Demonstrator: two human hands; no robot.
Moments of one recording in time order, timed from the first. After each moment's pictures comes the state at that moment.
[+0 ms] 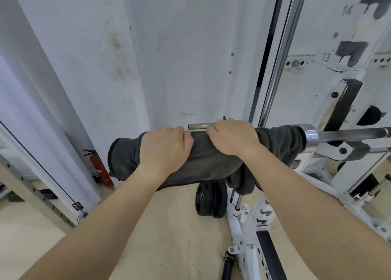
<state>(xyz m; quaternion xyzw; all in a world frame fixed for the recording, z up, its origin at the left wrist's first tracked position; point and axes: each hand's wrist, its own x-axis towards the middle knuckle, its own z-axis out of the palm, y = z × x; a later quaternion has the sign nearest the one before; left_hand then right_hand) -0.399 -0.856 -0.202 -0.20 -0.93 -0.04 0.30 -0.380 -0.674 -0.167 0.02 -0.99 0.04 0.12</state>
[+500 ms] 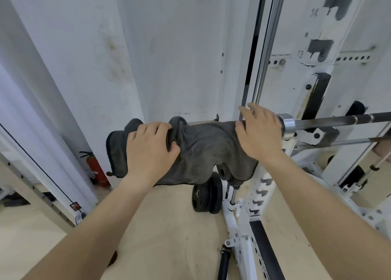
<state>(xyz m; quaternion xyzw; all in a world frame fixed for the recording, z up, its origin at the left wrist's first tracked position) -0.351 -0.876 -0.209 -0.17 -0.92 -0.11 0.33 -0.317 -0.604 -0.195 -0.08 -0.95 0.05 0.30</state>
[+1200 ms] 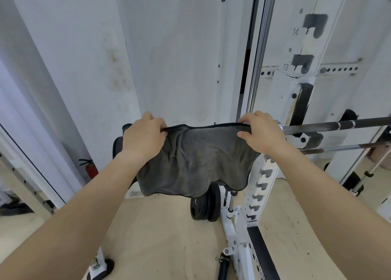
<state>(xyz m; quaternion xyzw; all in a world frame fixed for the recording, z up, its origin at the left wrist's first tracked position) -0.367 -0.884 -0.157 -0.16 -0.96 -0.12 0.19 -0.307 -0.575 -0.165 -0.06 -0.97 0.12 0.19</state>
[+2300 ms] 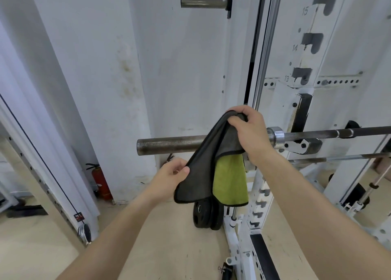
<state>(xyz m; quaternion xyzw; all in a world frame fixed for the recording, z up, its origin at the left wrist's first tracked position) -0.291 -0.892 -0.224 -0.21 -0.80 -0.56 -0.08 -0.260 -0.672 -0.118 -0.02 -0.73 0.63 0.29</state>
